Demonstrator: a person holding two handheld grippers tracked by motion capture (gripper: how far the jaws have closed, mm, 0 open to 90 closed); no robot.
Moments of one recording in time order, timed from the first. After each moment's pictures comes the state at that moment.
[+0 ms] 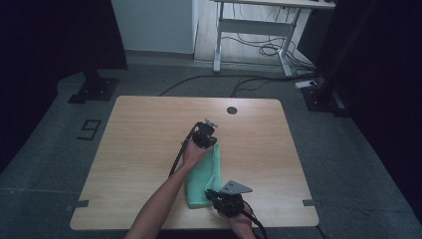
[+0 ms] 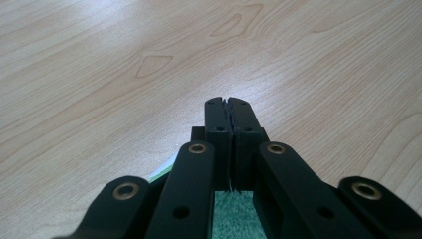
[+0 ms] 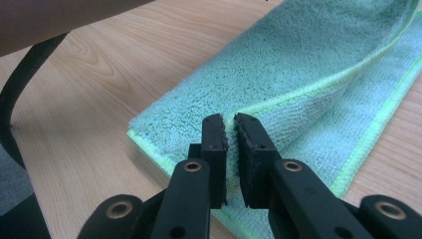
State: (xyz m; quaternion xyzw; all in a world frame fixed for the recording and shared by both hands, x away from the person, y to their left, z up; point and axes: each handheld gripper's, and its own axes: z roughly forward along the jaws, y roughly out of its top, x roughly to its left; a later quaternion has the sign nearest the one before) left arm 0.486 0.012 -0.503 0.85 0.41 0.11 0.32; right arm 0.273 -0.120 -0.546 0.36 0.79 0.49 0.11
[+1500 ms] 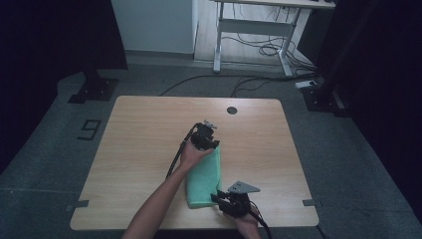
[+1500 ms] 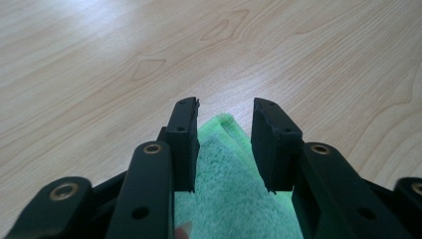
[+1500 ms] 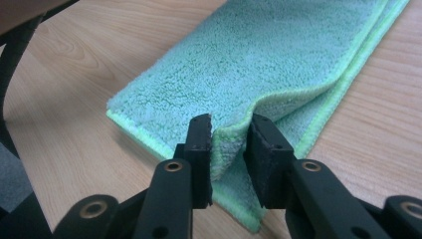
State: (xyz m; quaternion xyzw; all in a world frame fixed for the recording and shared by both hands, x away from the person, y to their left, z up) left arm 0.474 0.020 -0.496 0.85 0.39 0.12 0.34; right arm 0.273 -0.142 -0.554 0.40 0.77 0.48 0.09
